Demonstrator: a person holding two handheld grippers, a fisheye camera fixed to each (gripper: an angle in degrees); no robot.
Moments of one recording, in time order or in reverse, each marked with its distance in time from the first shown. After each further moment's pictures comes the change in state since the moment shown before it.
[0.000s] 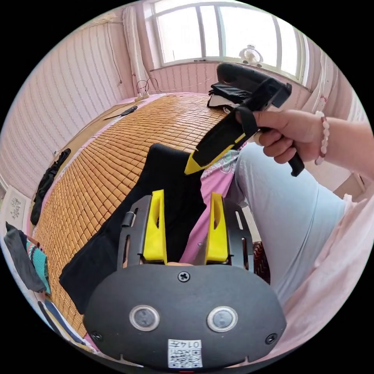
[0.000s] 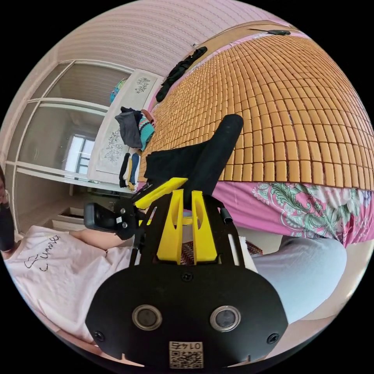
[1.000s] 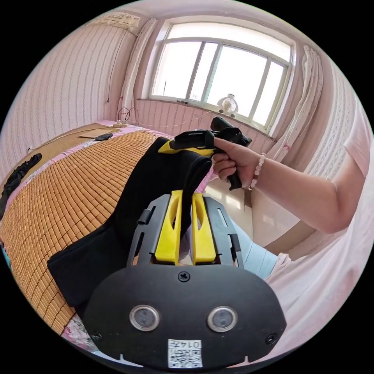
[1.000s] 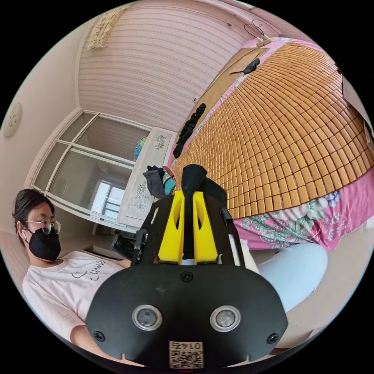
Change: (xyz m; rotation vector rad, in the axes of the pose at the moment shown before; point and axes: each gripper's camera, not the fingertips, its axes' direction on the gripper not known) left arm -0.026 -0.031 -0.038 0.333 0.371 -0.191; right arm 0.057 0.047 -0.204 0.364 -0.134 0.085
